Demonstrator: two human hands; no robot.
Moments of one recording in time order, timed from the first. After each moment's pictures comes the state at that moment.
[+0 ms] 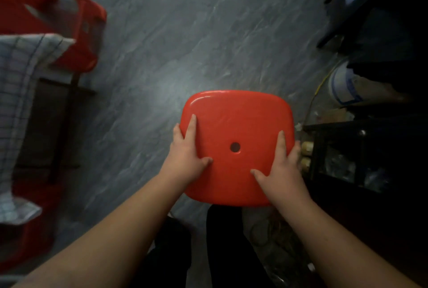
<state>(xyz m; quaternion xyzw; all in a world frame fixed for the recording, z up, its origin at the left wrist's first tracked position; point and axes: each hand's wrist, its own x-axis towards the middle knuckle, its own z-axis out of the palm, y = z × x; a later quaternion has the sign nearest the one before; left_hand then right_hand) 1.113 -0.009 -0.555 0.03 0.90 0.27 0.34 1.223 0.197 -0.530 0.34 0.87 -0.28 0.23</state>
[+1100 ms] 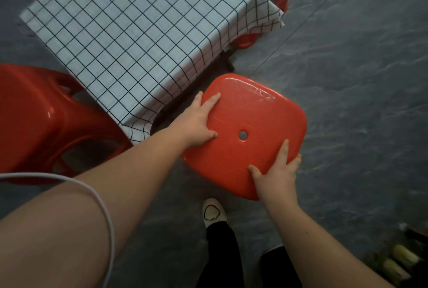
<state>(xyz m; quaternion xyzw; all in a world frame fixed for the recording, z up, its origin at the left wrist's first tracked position) 1.023 -0.507 -0.584 -0.09 0.91 0.28 0.30 1.097 -0.275 -0.582 0.20 0.90 -0.28 0.27</state>
